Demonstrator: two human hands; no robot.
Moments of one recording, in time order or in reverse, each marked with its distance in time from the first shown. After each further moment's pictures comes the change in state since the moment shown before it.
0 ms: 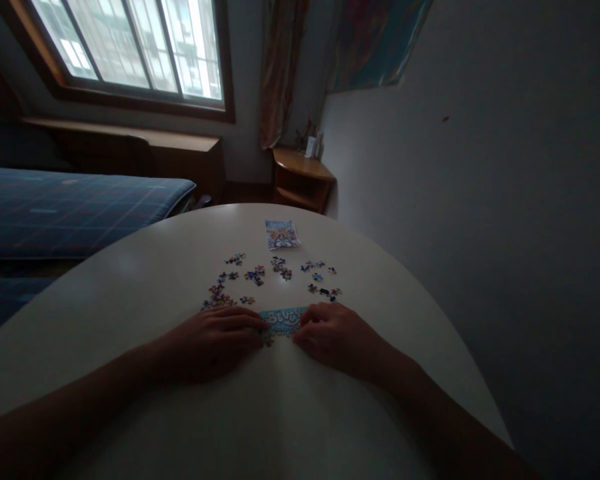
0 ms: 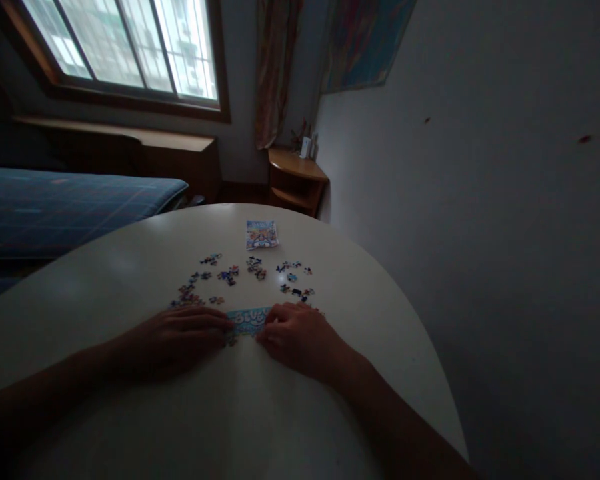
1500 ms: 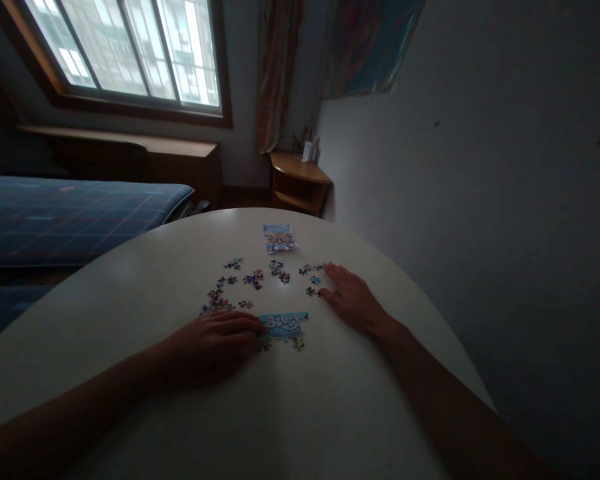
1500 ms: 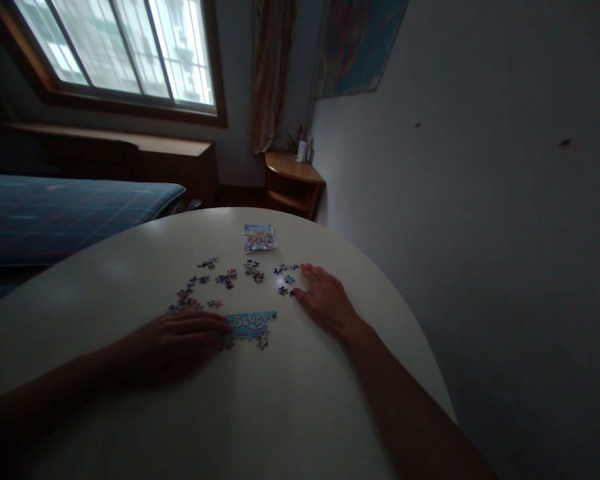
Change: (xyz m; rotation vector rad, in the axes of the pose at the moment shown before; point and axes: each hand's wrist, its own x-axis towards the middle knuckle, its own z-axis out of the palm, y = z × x) left_hand 0.000 0.000 -0.001 -0.020 -0.025 -0.015; right_hand 0.000 0.087 0.011 -0.113 0.103 0.481
